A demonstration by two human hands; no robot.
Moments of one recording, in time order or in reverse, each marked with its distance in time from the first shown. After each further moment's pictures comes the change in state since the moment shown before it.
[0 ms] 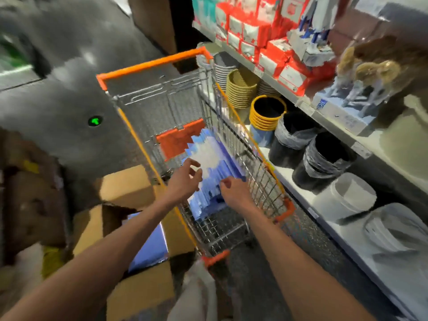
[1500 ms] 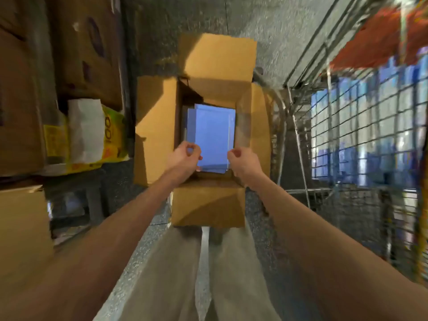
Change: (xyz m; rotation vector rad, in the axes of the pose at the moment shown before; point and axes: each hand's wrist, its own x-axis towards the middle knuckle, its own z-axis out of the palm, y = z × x) left_hand -0.075 -0.498 -0.113 -0.446 0.124 -0.907; right_hand 0.104 -0.055 0.501 -0.267 -0.495 0.200
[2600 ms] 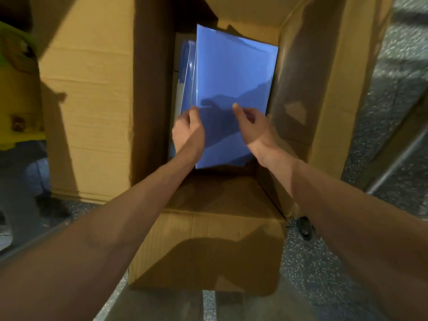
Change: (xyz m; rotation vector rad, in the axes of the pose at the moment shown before) left_hand 0.268 -0.162 0.152 -0.185 0.333 -0.110; right_hand 0.314 0.146 0.144 0.136 0.012 0.027
